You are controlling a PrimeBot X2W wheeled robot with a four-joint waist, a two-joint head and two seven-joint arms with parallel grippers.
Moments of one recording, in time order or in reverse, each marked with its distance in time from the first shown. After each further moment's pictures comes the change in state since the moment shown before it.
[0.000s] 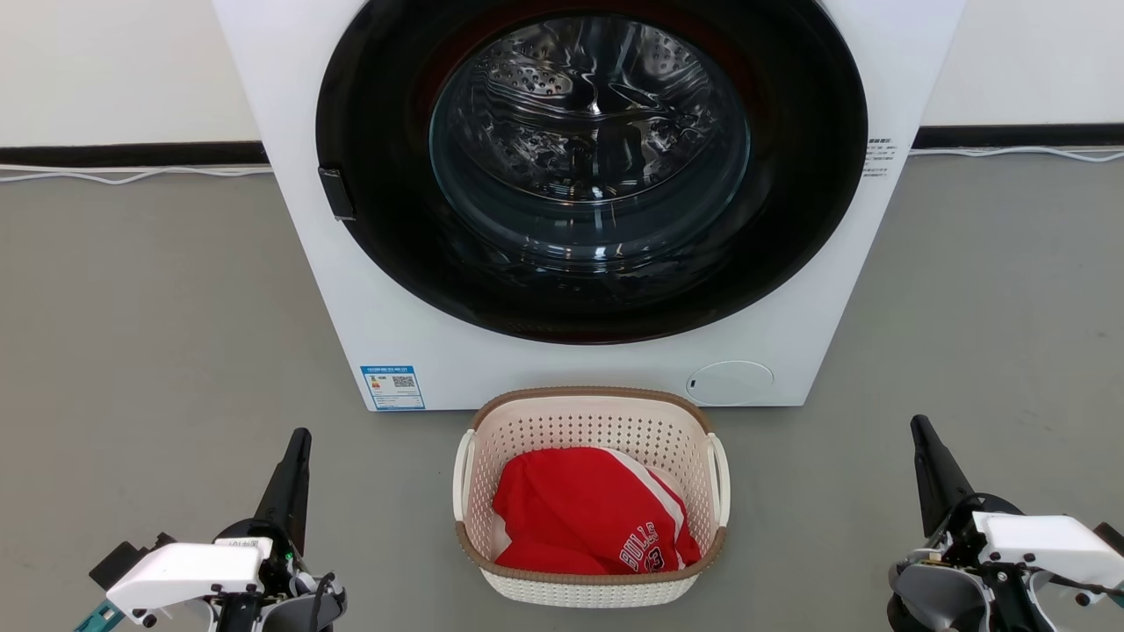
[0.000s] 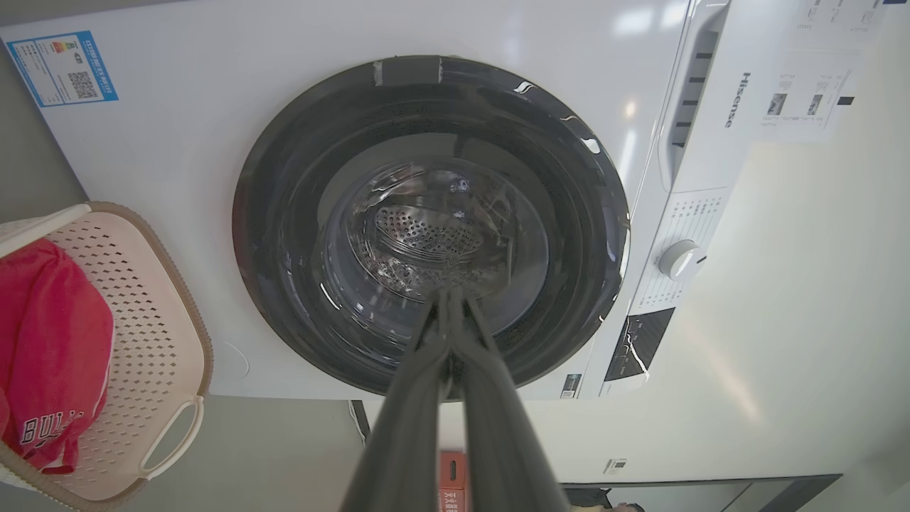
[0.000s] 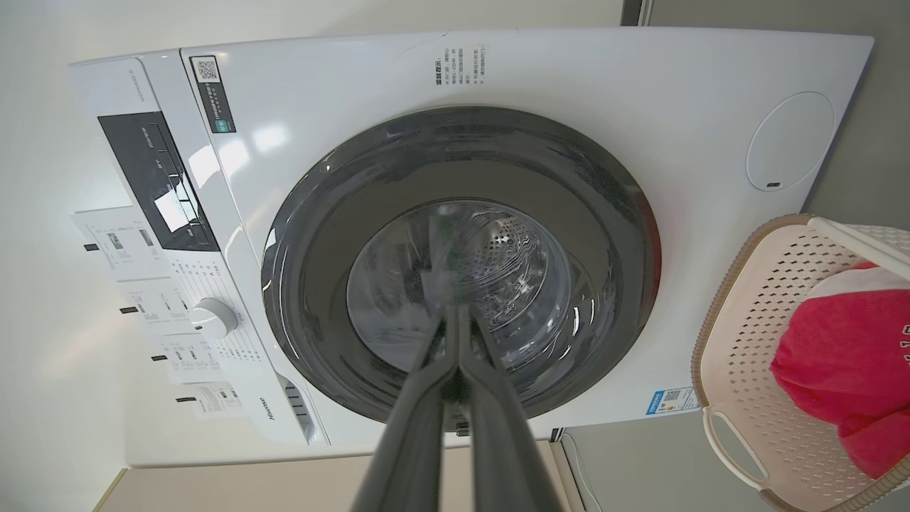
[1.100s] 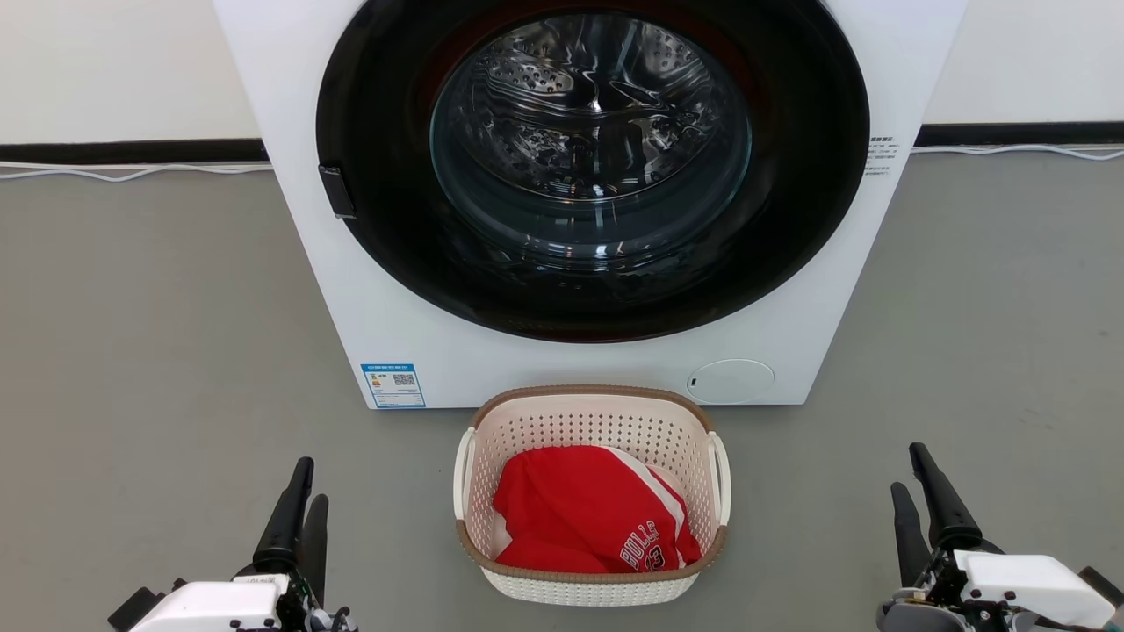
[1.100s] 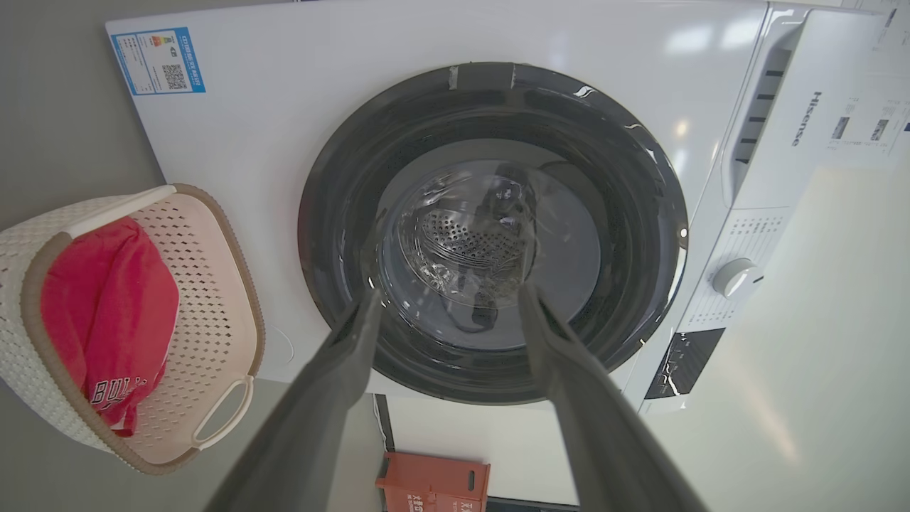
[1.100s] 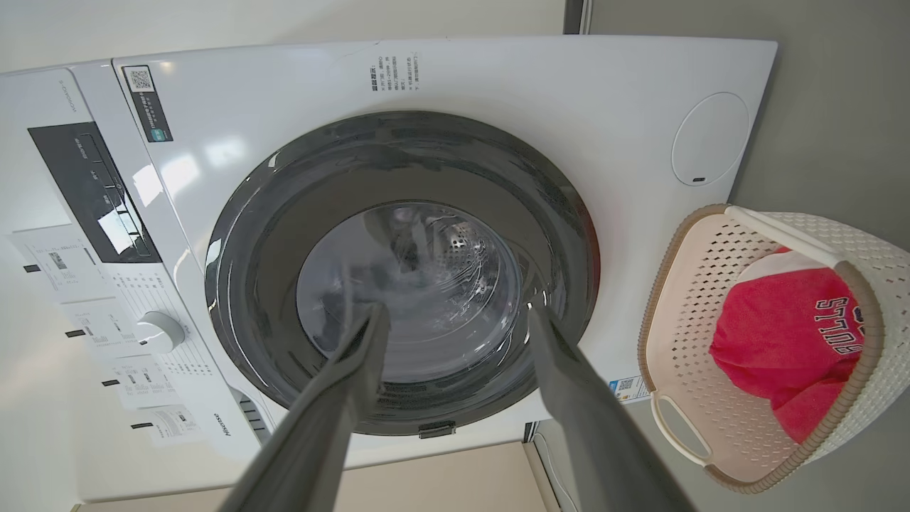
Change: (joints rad) left arm 0.046 -0.008 -0.024 0.052 -0.006 0.002 -0.048; right arm 0.053 0.010 0.030 0.030 -0.004 -0.001 -0.046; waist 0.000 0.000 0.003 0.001
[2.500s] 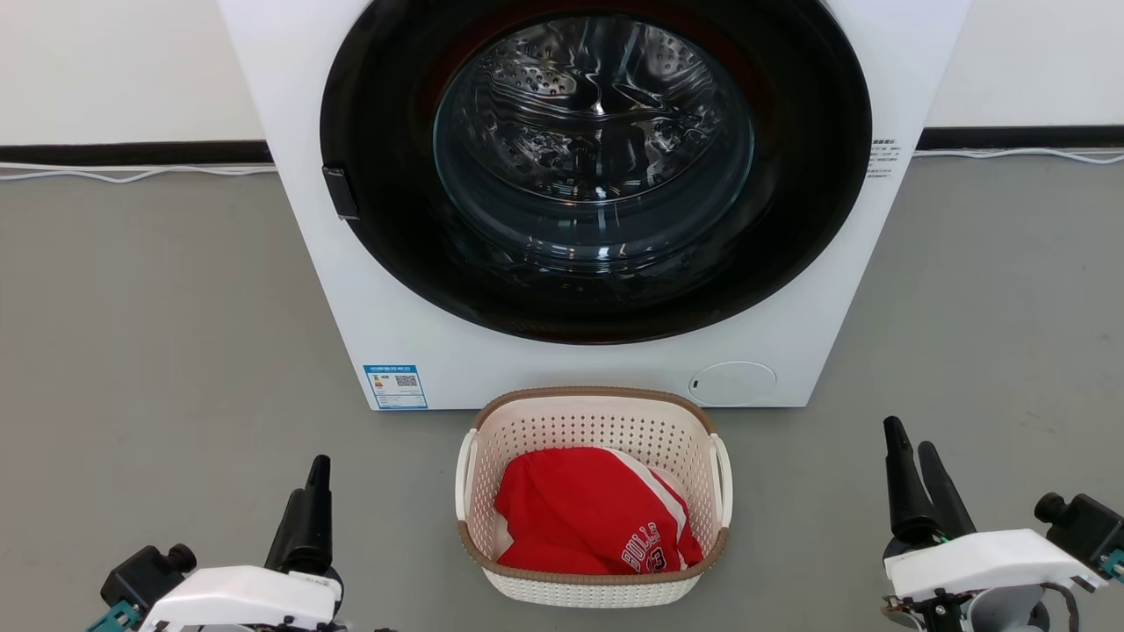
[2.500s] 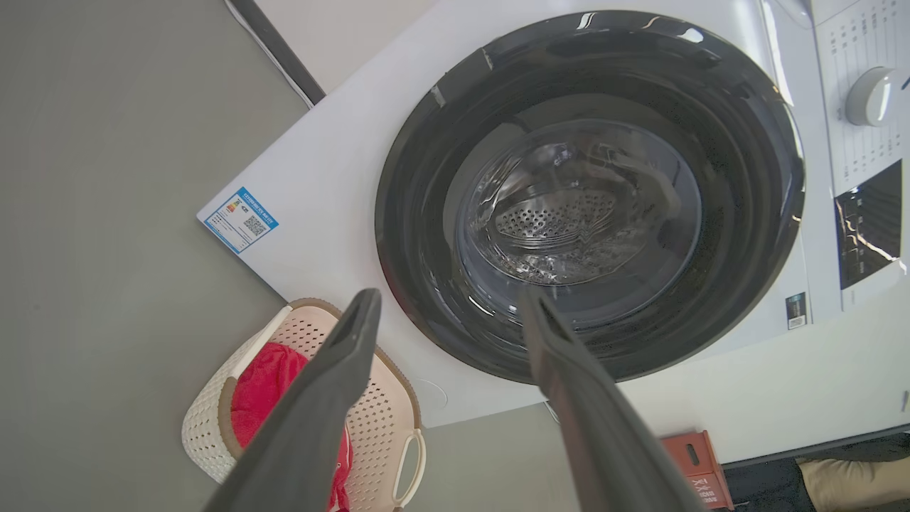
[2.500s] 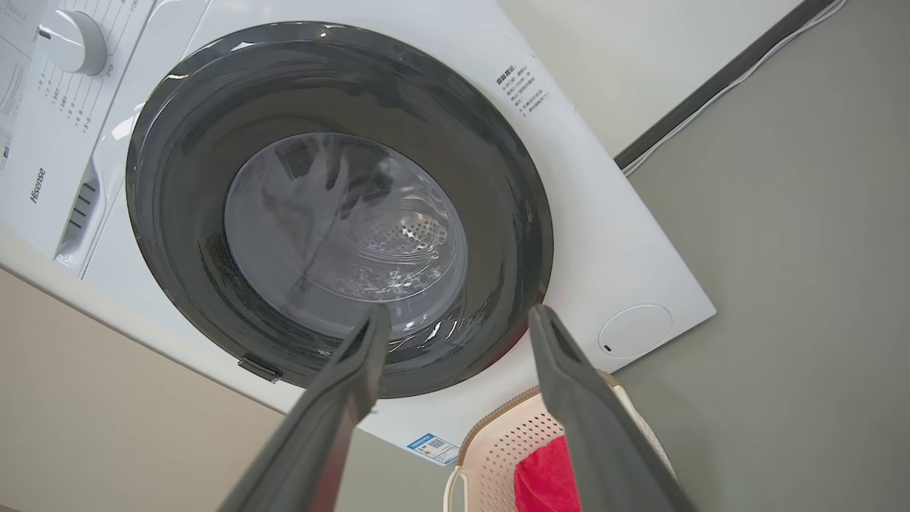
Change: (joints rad) left arm 0.000 0.003 -0.016 -0.012 0.562 0.018 -0.122; right arm 0.000 -0.002 0.017 -0.064 -0.808 0.001 -0.114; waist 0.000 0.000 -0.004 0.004
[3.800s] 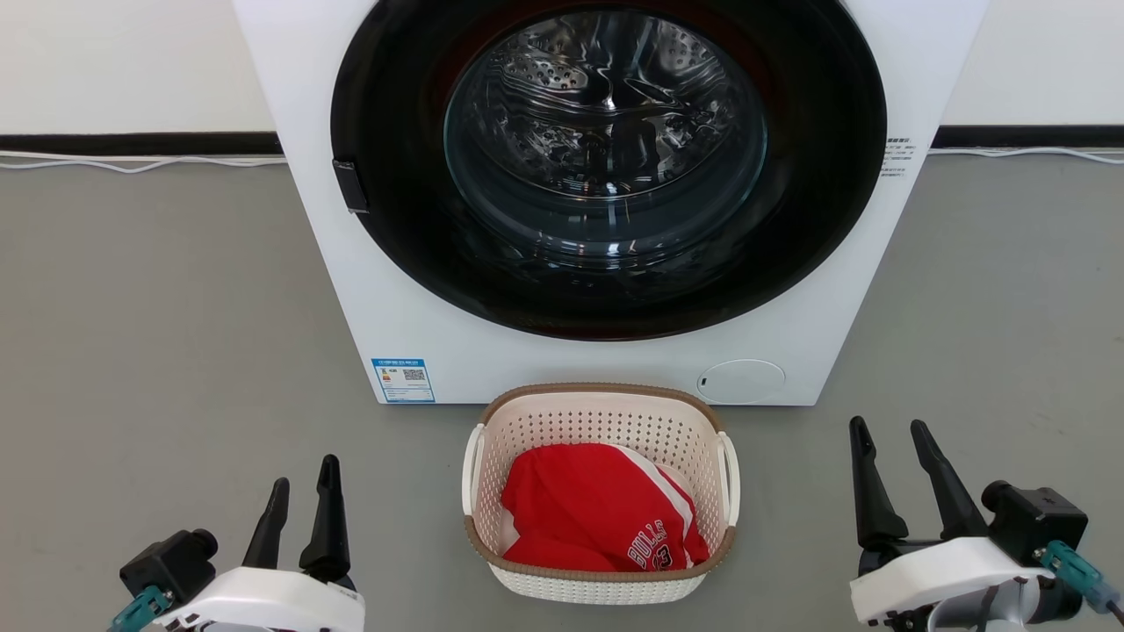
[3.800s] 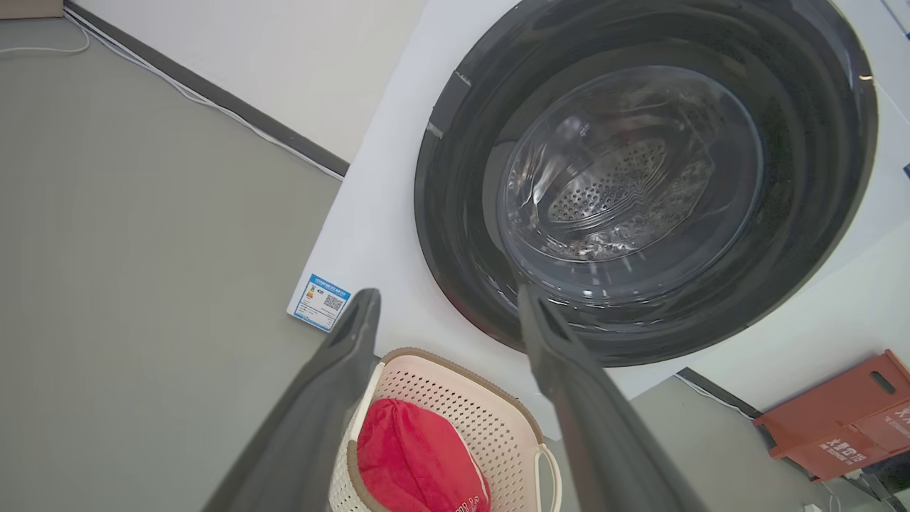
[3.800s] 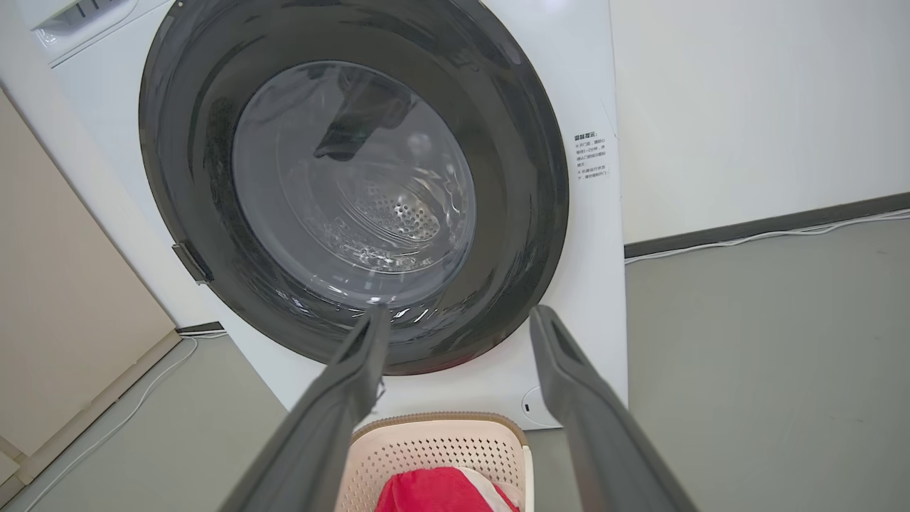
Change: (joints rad) left arm 0.011 0.004 -0.020 -0.018 0.437 0.034 -0.114; right arm 0.003 0.000 0.023 -0.007 -0.538 0.000 -0.114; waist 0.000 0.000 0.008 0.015
